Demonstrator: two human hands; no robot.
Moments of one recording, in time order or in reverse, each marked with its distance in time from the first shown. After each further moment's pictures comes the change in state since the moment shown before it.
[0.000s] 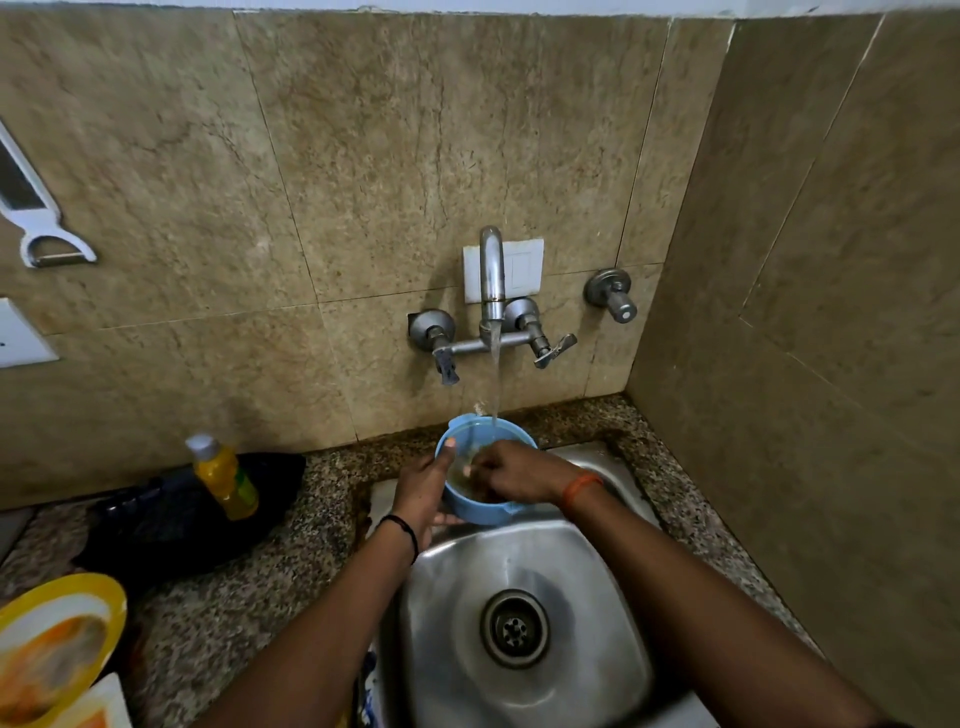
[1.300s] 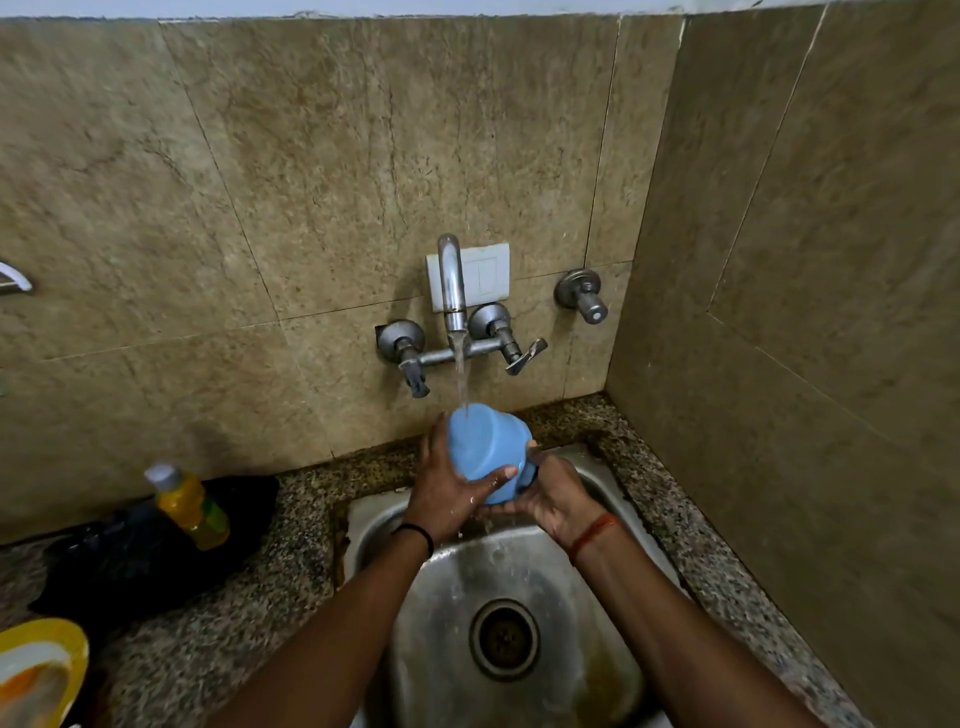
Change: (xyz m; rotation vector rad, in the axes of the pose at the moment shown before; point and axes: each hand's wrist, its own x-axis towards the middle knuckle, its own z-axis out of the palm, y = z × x) left_hand 0.033 -0.016 0.037 0.661 -0.028 0.617; right_hand -0.006 0.047 0.015 1.850 0.366 0.467
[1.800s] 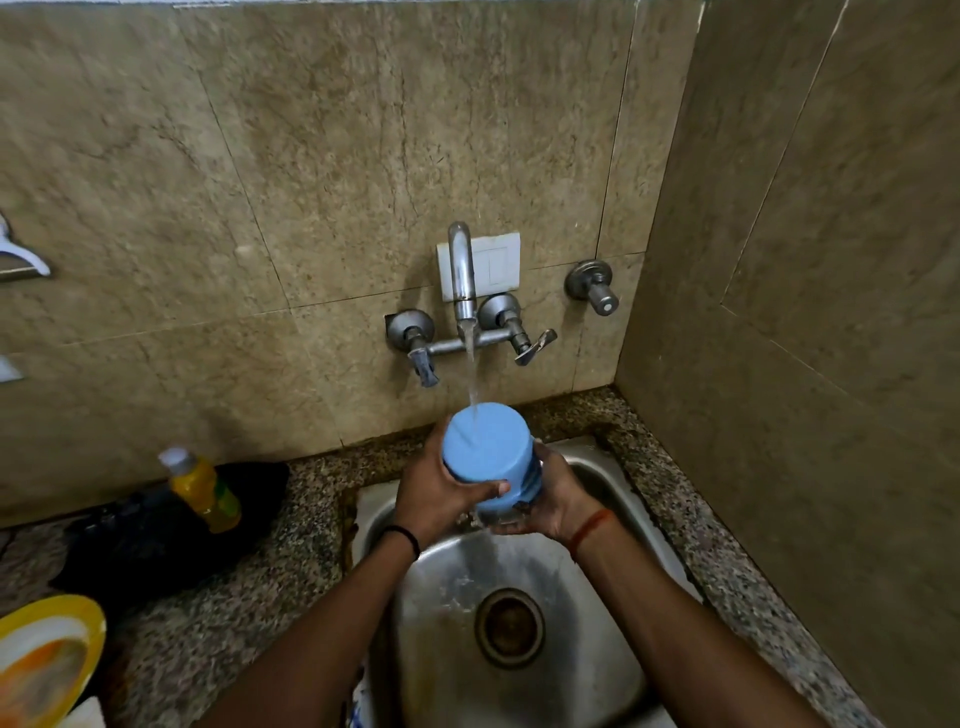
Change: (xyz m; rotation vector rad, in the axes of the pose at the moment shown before) left_hand -0.020 0.002 -0.023 -0.066 -0.010 -0.018; right_hand 0.004 0.011 -0.005 -0.194 0.026 0.102
